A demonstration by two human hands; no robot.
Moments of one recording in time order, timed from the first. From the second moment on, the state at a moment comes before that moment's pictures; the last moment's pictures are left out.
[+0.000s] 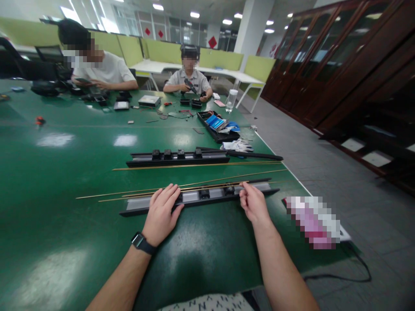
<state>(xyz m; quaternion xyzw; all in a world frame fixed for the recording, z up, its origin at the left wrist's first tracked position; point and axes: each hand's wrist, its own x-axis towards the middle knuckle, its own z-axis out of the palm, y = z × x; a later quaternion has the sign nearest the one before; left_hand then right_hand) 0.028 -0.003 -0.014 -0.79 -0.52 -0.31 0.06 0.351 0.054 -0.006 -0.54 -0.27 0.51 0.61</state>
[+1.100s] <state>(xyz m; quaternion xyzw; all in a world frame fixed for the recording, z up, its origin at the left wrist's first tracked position) 0.027 -0.004 -0.014 -0.79 -0.52 -0.31 0.06 0.350 0.052 -0.004 -0.55 -0.27 0.51 0.61</state>
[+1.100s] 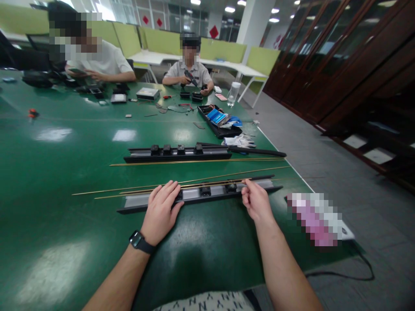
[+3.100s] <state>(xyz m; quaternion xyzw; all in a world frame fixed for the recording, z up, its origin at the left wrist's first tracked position) 0.030 -0.003 -0.013 -0.78 -0.53 -0.32 0.06 0.350 0.057 -0.005 -0.54 -0.28 0.50 0.62</state>
